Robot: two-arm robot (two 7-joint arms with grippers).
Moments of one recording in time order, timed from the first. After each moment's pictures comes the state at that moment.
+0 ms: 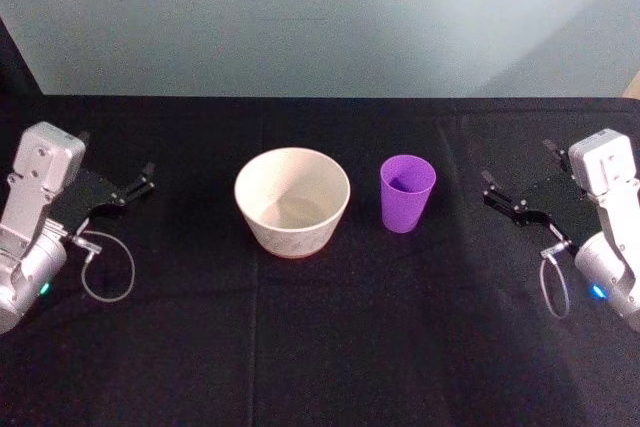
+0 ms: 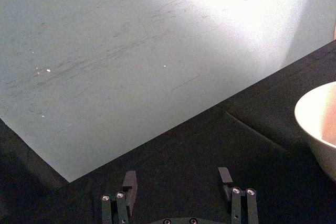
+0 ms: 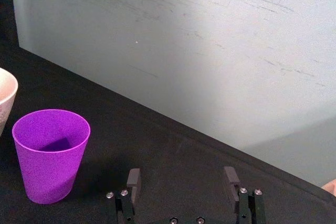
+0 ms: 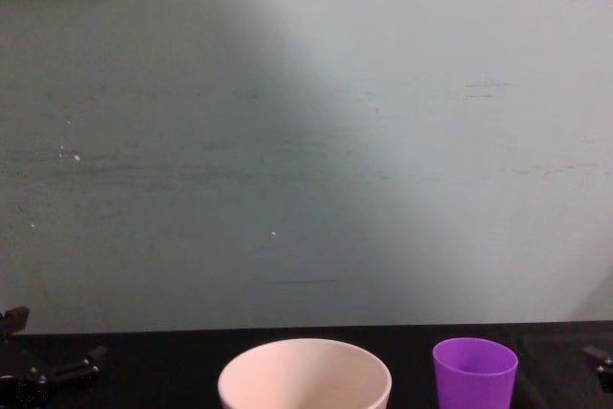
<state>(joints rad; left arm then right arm) -0.20 0.60 0.45 -1.41 -0.25 -0.12 0.03 0.20 0.60 -0.45 -1.41 0.25 -0.12 -0.03</state>
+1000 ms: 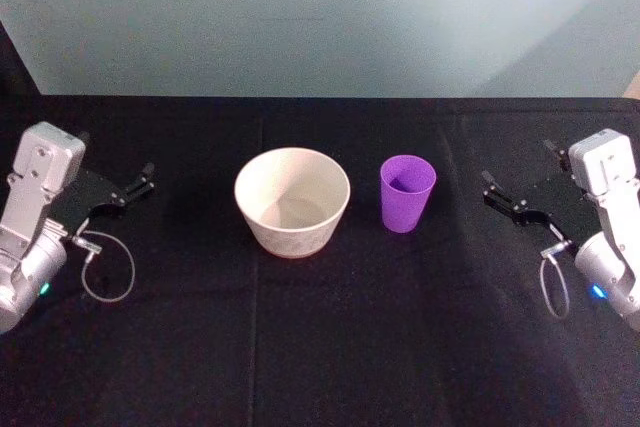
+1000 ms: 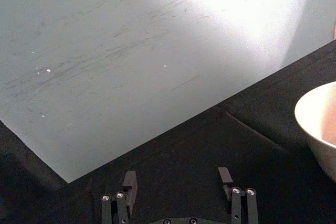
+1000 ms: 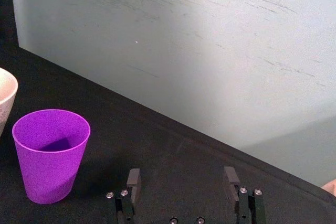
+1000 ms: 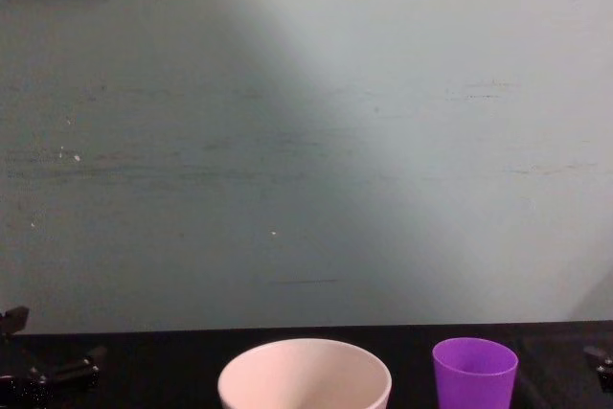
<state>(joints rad) -0.20 0.60 0.45 -1.41 -0.25 -0.12 0.03 0.20 0.60 -0.45 -1.41 0.25 -0.12 -0.03</state>
